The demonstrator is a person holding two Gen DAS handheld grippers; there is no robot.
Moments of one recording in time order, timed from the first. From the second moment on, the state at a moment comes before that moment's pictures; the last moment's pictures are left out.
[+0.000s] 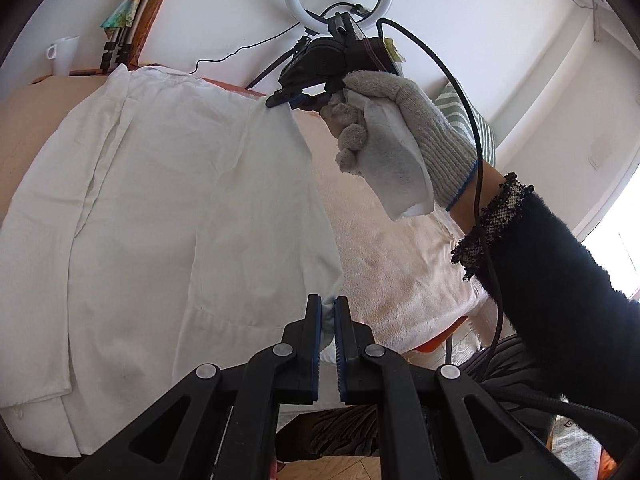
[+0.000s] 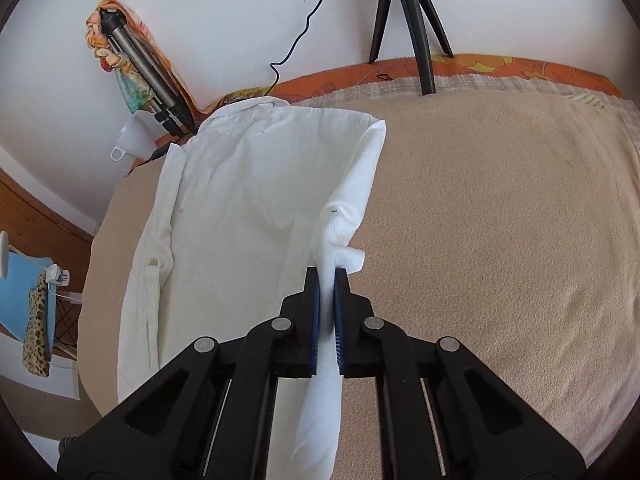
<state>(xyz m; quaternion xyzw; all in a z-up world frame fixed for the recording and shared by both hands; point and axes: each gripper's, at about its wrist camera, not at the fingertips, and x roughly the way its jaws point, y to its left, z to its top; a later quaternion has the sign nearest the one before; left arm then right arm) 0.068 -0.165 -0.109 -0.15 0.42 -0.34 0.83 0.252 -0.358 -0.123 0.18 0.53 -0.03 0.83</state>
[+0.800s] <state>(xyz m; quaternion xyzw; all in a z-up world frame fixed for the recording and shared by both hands) 0.069 -0.077 -0.139 -0.16 0.45 -0.25 0.84 0.324 -0.223 -0.178 0.09 0.57 0.05 0.81</state>
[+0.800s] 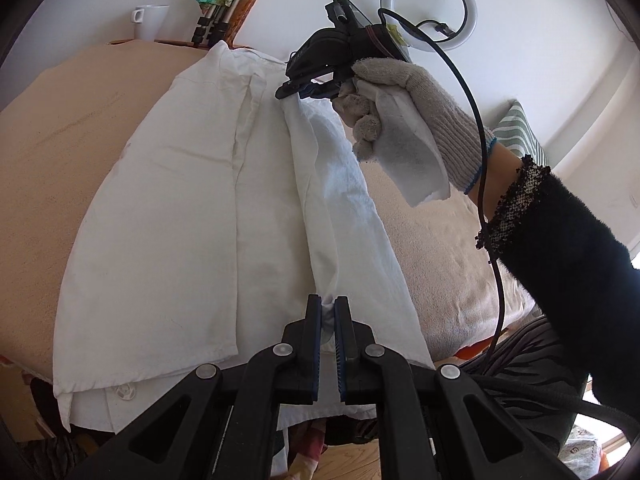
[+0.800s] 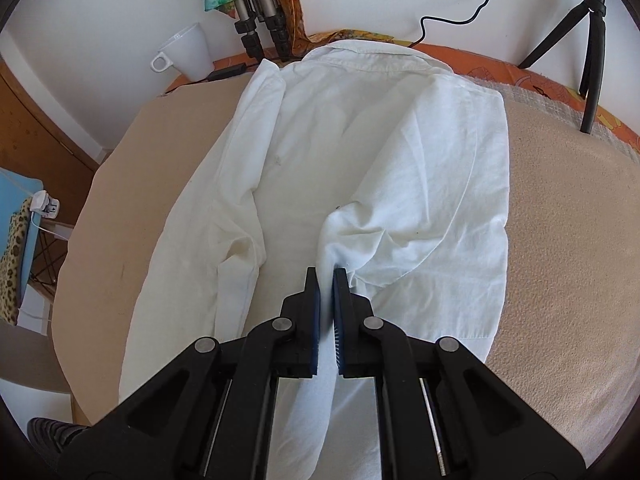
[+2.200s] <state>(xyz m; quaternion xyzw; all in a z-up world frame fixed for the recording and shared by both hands) 0.105 0.058 -0.142 -0.08 0.53 -0.20 0.82 0.029 -0.270 -0.172 0.35 0.57 0.13 0.73</state>
